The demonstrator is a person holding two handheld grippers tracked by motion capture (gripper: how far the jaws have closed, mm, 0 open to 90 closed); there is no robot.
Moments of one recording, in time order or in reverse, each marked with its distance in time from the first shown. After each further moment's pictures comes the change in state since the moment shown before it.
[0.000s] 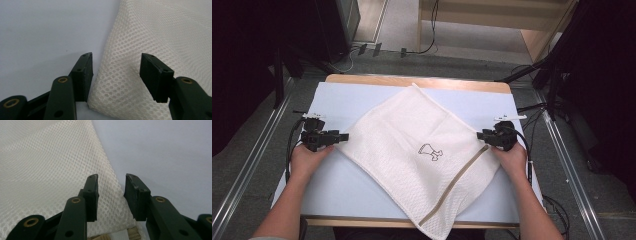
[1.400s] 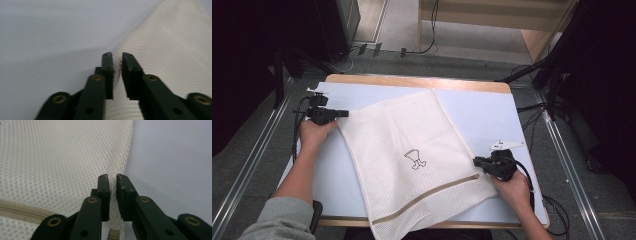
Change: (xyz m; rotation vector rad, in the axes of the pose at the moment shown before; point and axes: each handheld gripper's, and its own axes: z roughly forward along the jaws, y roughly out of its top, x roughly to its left) left arm 0.038 0.067 0.027 -0.027 -0.030 -0.117; right arm 0.066 -0.051 -0.046 0.031 0.086 -0.077
